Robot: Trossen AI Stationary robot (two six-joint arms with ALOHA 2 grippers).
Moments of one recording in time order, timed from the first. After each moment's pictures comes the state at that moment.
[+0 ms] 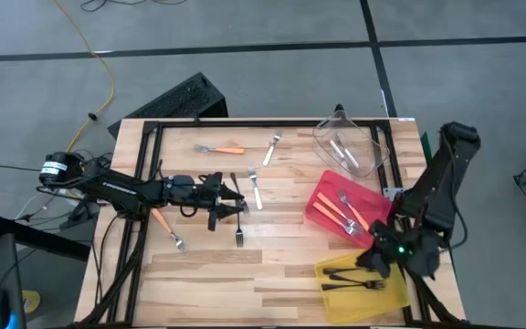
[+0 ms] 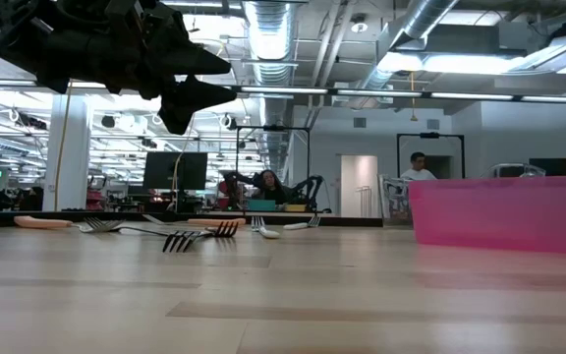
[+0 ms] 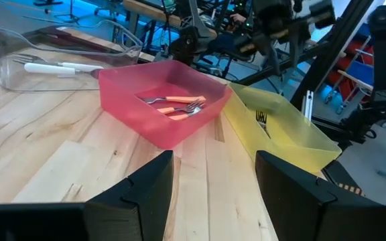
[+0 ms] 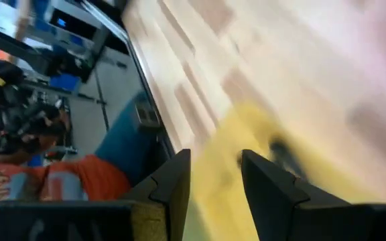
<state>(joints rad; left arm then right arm) -0.02 1.25 0.37 0.71 0.02 -0.33 1.05 0.94 0.69 -0.53 0.58 1.63</state>
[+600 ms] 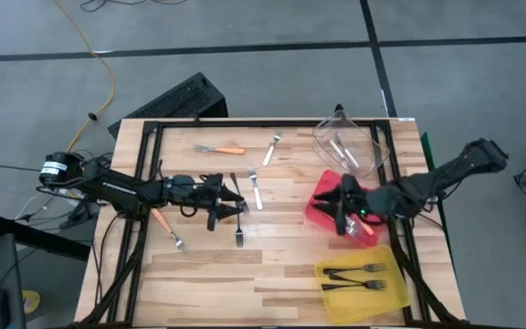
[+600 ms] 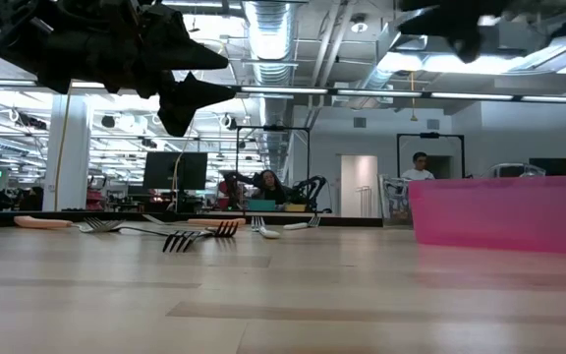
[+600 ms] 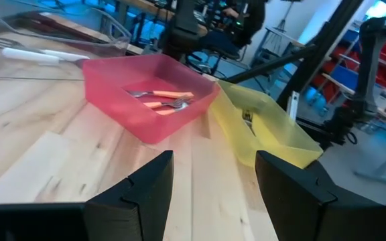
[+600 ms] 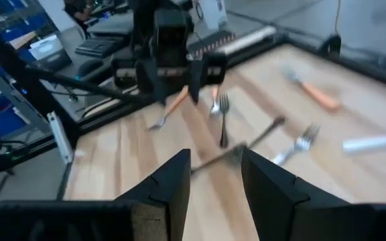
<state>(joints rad) -0.02 1.25 0.37 0.71 0.07 -0.39 0.36 0.94 0.69 -0.08 0.52 0.54</state>
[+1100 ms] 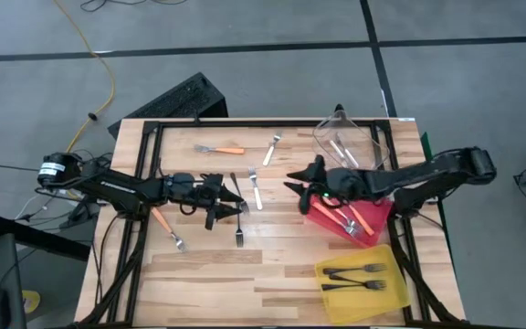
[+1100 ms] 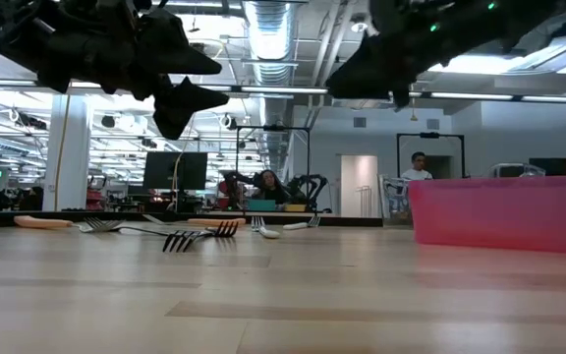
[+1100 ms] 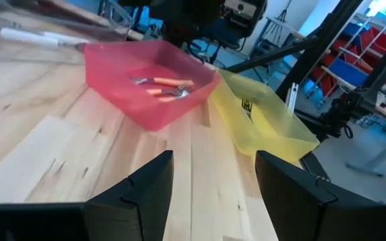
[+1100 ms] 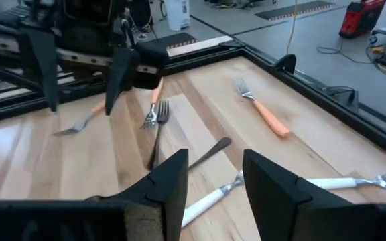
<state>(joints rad) 0.01 1.21 0.37 0.64 0.13 -0.41 0.06 1.29 0.69 0.29 0.39 0.24</state>
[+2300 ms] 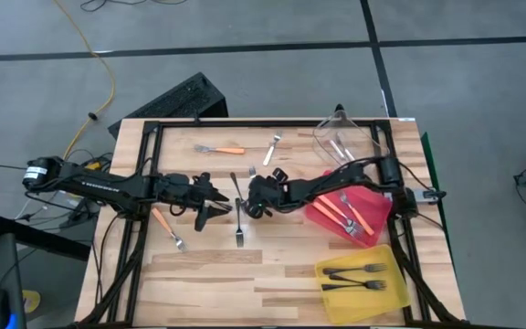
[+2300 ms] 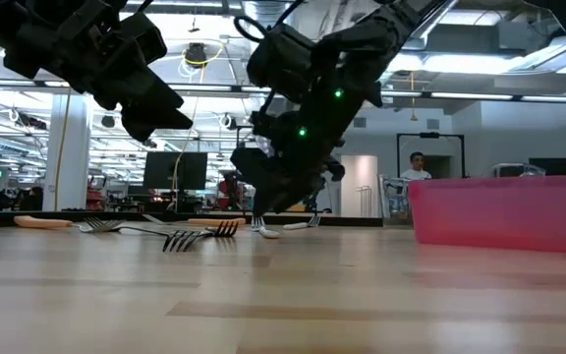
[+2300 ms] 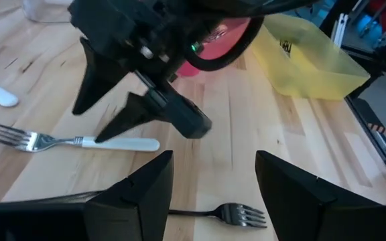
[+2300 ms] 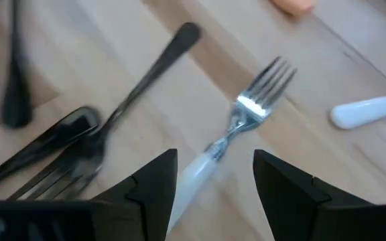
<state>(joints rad) -0.01 0.99 0.37 0.18 0.04 -0.27 0.02 2.09 1.35 -0.20 0.52 0.47</state>
